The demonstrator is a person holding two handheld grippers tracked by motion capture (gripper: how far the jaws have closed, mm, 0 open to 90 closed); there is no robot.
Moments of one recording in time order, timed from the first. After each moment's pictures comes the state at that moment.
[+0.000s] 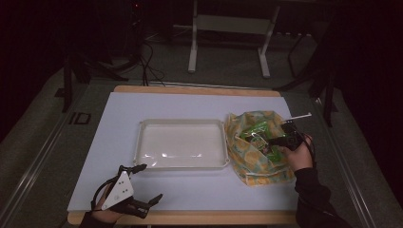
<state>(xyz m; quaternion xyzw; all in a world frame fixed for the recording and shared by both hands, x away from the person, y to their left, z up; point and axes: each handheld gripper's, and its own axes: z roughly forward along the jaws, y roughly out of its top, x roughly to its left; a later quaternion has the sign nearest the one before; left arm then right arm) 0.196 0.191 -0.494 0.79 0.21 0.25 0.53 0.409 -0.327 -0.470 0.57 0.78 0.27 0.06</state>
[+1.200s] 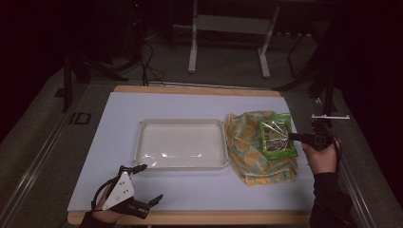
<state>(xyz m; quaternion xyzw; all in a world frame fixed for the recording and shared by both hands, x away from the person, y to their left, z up) 0.196 0.190 -0.495 0.79 0.21 0.25 0.53 0.381 -0.387 -0.429 0.61 0.70 0.36 0.08</state>
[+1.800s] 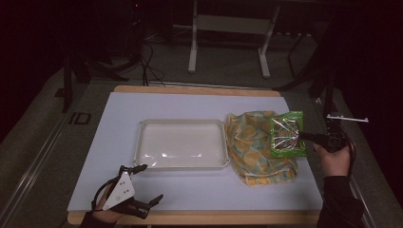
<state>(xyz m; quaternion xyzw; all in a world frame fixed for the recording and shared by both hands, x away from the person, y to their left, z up) 0.196 0.189 -0.495 0.79 0.21 0.25 0.52 0.365 -0.410 -0.412 0.62 0.68 0.39 0.09</state>
